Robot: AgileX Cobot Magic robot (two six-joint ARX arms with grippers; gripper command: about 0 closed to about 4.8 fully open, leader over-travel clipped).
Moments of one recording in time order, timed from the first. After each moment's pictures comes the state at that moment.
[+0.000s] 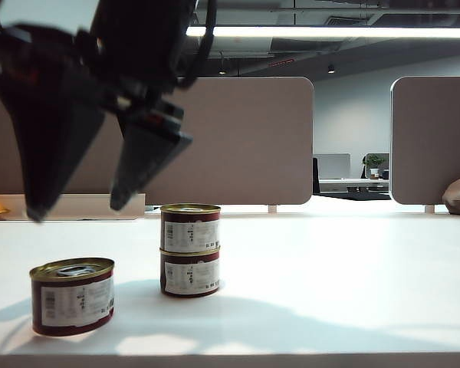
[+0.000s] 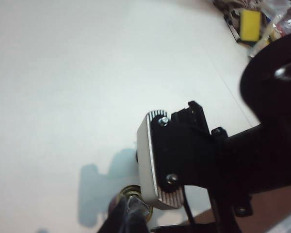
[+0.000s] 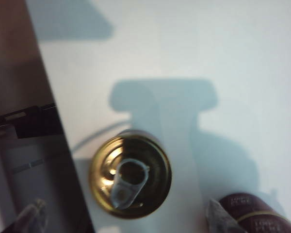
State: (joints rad) left arm -0.05 0.42 0.74 -0.83 0.54 -0.18; right arm 1.06 1.88 1.55 -0.81 -0.09 -0.20
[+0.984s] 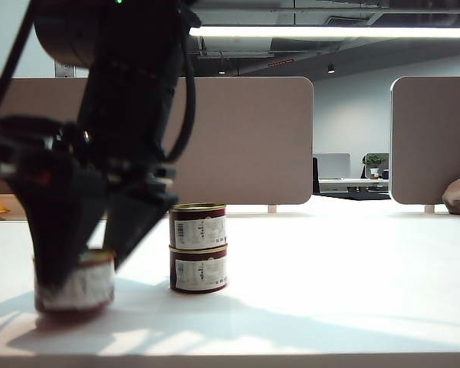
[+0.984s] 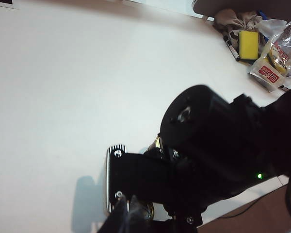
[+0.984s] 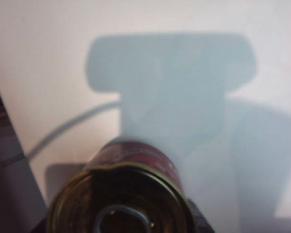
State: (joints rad) left arm -0.05 0.33 0.74 -0.83 0.51 -0.20; right arm 1.05 2.04 1.59 -0.82 -0.10 -0.19
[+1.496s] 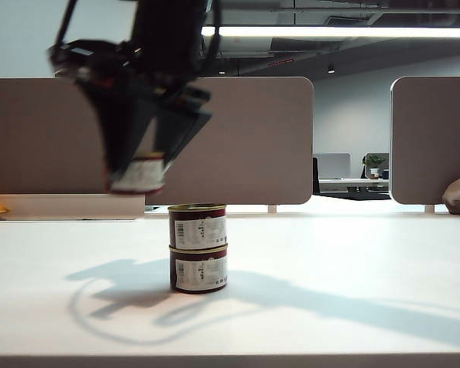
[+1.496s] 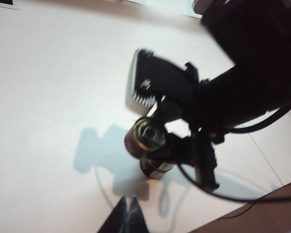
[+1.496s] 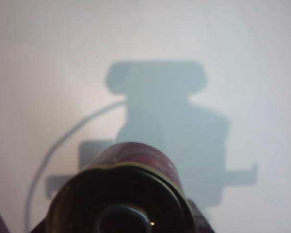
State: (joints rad) left arm -0.05 0.33 0.74 -0.83 0.51 -0.20; right arm 0.93 2.01 1.84 -1.00 -0.01 -0.21
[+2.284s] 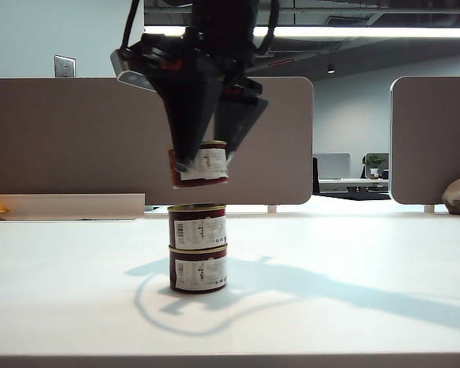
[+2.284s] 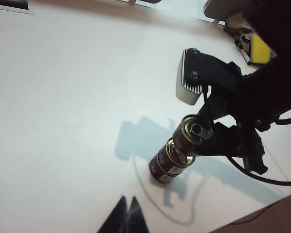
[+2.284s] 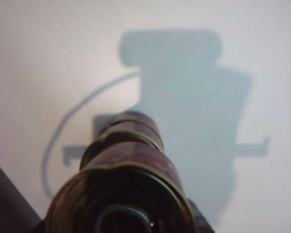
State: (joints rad) left arm -0.05 0.33 0.74 -0.82 0.47 -0.20; right arm 0.85 1.96 1.84 -1.20 -0.03 -0.21
